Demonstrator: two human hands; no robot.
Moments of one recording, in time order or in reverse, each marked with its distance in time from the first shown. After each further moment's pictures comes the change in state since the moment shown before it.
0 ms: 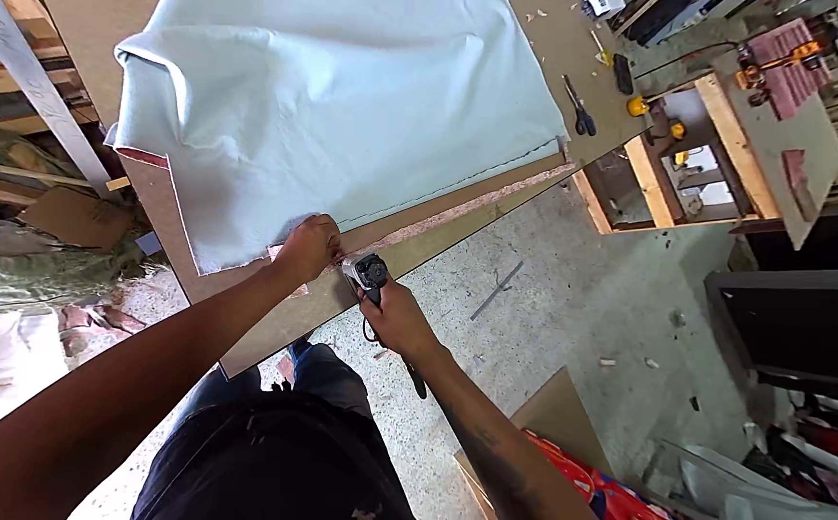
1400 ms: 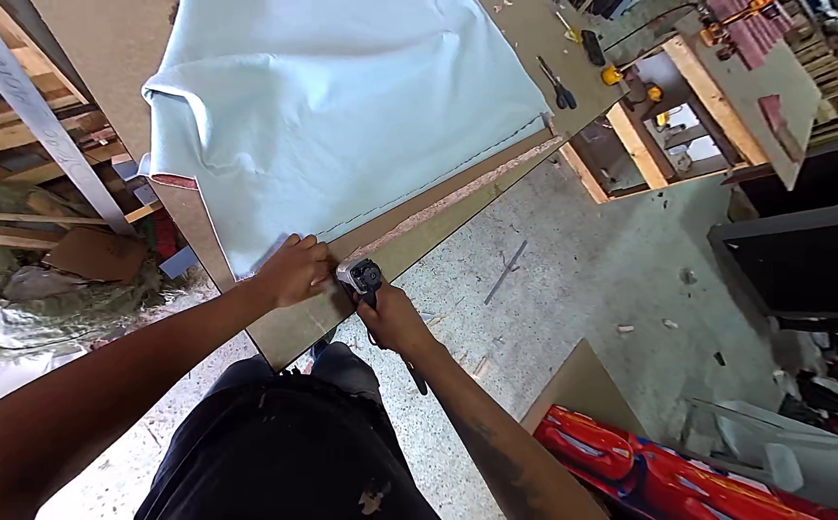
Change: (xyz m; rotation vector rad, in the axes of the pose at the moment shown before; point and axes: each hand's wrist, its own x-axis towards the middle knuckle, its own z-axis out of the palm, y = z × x) left_hand -0.073 -0.050 -0.038 0.416 -0.182 0.478; right_hand -0.023 -0.046 0.052 0.010 0.048 0.004
